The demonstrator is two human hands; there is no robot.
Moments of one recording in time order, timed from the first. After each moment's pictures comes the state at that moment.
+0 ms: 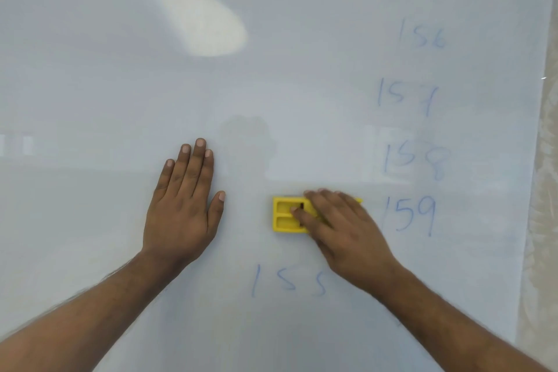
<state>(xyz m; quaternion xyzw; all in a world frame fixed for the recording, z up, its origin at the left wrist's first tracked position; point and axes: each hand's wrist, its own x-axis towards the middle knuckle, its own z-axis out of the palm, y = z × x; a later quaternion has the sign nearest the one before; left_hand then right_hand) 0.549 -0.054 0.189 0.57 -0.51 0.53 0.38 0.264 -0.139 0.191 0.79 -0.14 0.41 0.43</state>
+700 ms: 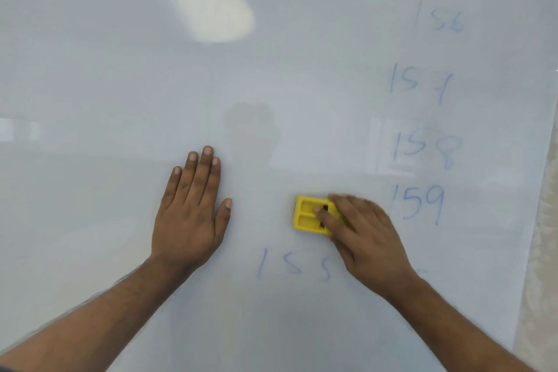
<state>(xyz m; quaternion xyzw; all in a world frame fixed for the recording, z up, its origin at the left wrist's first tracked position) 0.550 -0.055 0.153 0.58 -0.51 0.52 0.37 0.245 -0.148 0.161 0.79 -0.17 0.44 0.40</state>
